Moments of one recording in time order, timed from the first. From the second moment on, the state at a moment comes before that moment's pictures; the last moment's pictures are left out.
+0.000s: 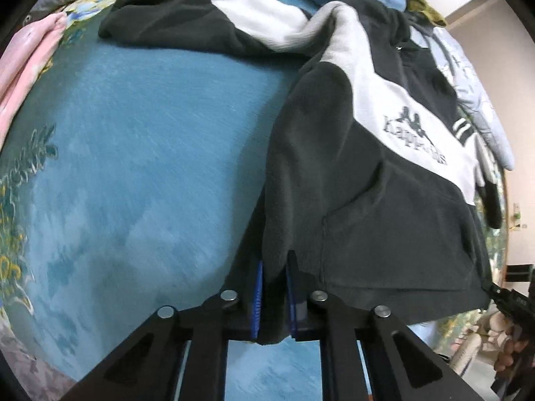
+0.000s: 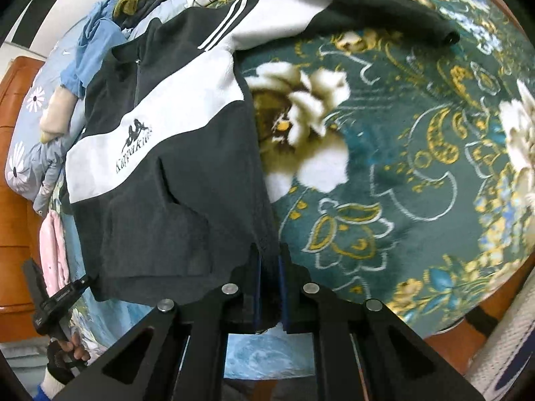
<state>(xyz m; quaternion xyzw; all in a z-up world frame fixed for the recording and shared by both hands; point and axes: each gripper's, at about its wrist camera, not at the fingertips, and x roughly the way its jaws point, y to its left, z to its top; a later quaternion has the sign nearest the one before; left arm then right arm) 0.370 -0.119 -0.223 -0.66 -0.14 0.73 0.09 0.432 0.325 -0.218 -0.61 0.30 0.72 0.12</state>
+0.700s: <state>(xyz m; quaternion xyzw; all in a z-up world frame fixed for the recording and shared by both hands) 0.326 -0.146 -0.153 -0.60 -0.25 0.74 0.15 0.412 0.323 -0.183 -0.64 0.28 0.70 0.14</state>
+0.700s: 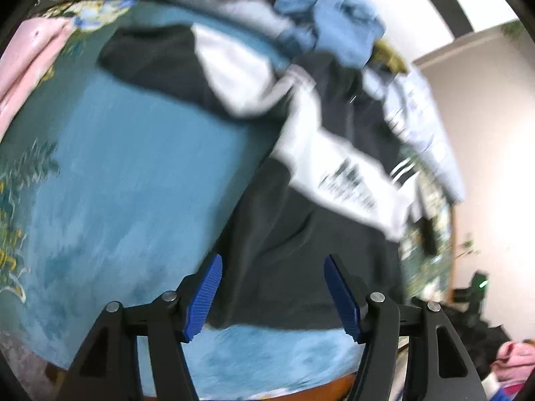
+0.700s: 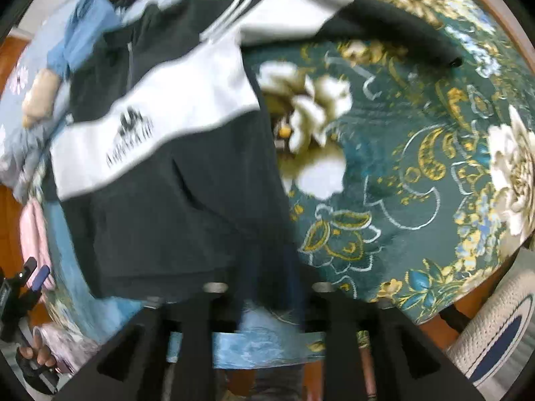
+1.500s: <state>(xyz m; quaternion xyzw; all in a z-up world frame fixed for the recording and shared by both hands) 0.270 -0.045 0.086 -0.35 -0.17 0.87 0.30 0.400 0.328 0.035 -0.33 0.21 0.90 0.21</state>
